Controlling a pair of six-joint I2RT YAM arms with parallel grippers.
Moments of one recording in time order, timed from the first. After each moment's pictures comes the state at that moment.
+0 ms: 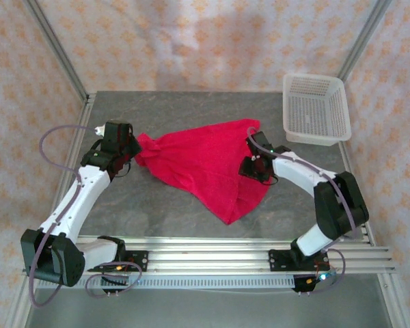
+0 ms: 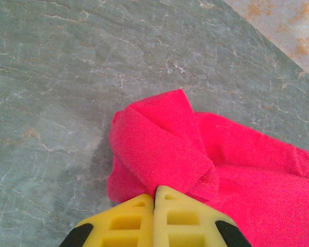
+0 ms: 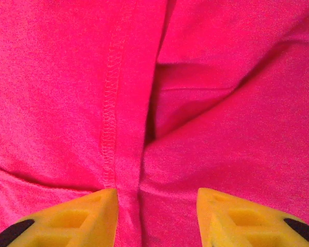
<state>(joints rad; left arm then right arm) -0.13 1.19 1.00 -0.61 -0.21 -0.75 0.44 1.58 0.97 -0.58 -0.07 0.69</state>
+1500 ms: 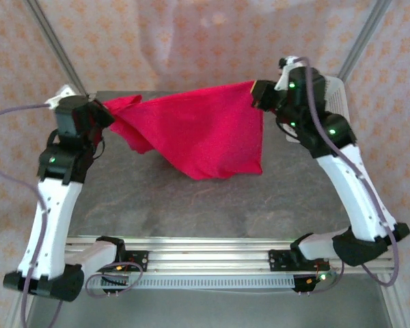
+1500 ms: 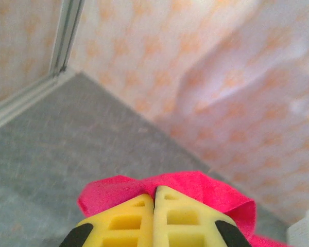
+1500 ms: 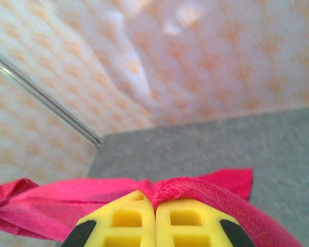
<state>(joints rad) -0.08 1.05 1.48 -0.76 -0.31 -0.69 0.50 1.33 1.83 -0.77 0.05 0.53</state>
